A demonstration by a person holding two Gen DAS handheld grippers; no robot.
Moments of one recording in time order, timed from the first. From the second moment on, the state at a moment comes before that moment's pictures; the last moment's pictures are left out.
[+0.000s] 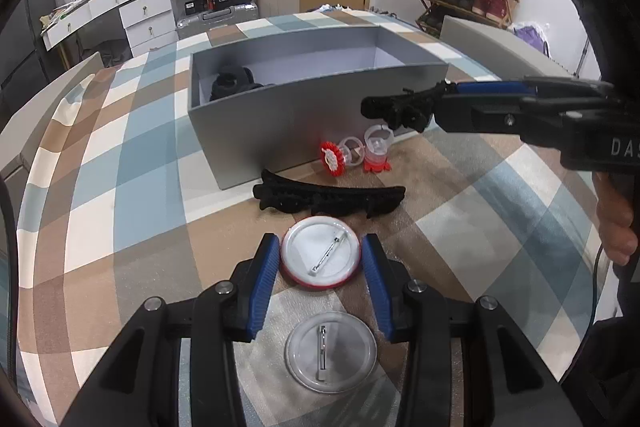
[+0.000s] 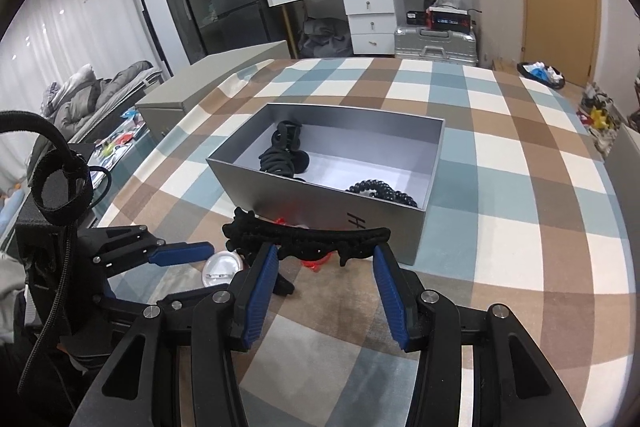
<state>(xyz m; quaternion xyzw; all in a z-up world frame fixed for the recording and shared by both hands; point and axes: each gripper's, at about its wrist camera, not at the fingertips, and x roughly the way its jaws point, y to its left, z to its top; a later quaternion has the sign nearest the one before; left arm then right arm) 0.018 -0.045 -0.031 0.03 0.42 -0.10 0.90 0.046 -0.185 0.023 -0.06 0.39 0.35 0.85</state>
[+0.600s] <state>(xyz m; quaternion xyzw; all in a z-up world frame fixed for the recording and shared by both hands) 0.015 -0.022 -0.004 -0.03 0.35 -0.08 0.93 0.048 -0.201 0.038 -0.01 0.36 0.35 0.86</state>
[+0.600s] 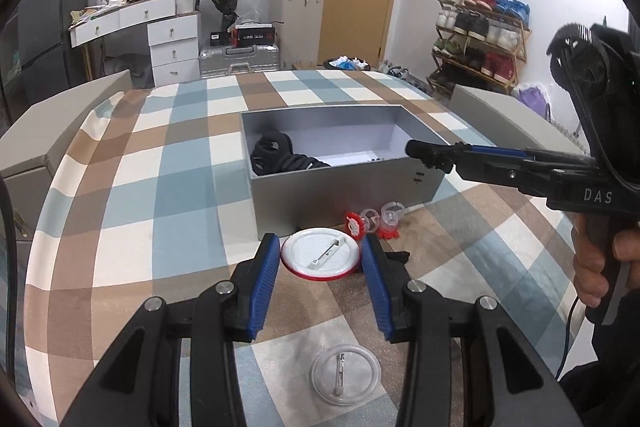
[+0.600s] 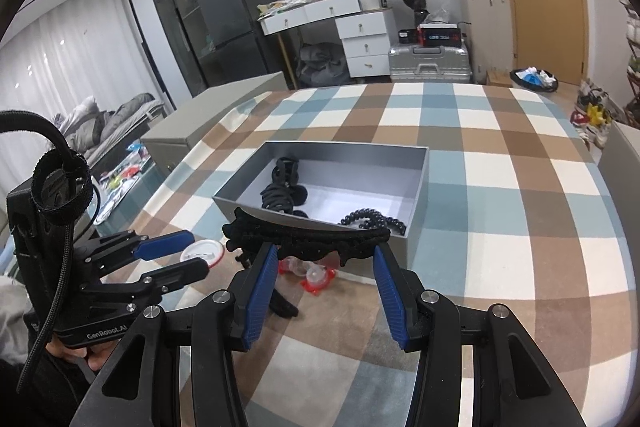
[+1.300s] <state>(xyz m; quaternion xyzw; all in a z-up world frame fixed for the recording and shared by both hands) 0.029 -0.012 0.013 -0.05 0.31 -0.06 0.95 0.069 -0.214 0.042 0.05 0.36 0.31 0.88</state>
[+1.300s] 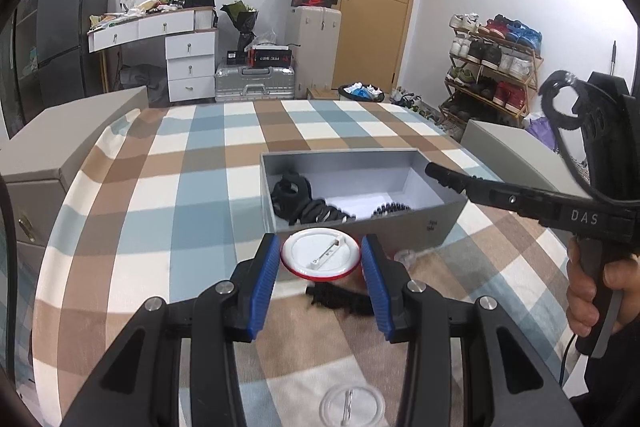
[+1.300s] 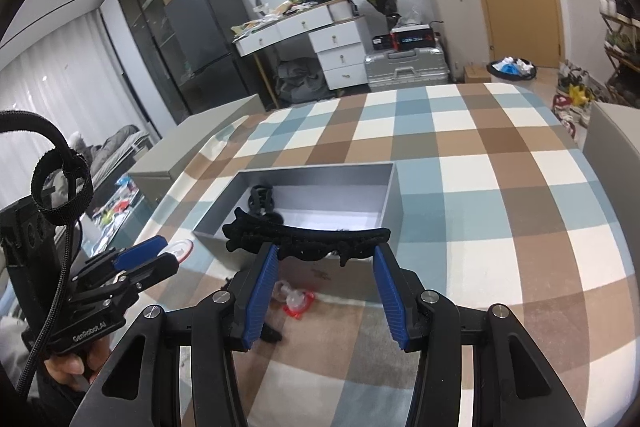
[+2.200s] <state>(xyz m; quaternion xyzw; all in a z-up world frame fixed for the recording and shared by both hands) 0.079 -0.019 0.008 -0.03 0.32 -0.03 0.95 0.099 -0.193 0.039 0.06 0.38 0.30 0.87</state>
